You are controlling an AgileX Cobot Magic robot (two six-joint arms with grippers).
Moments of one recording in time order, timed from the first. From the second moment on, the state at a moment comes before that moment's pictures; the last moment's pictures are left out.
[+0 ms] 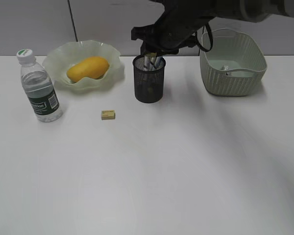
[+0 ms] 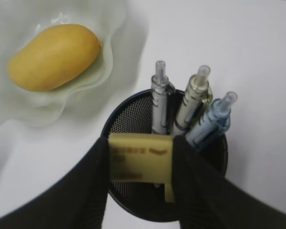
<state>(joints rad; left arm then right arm) -0.11 -0.01 -0.52 -0.01 1.06 -0.01 0.49 2.25 -1.85 0.20 0.49 0.15</state>
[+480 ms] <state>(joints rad) -0.11 -0.01 -0.52 -0.01 1.06 -0.01 0.49 2.26 -1.86 0.19 0.48 0.15</state>
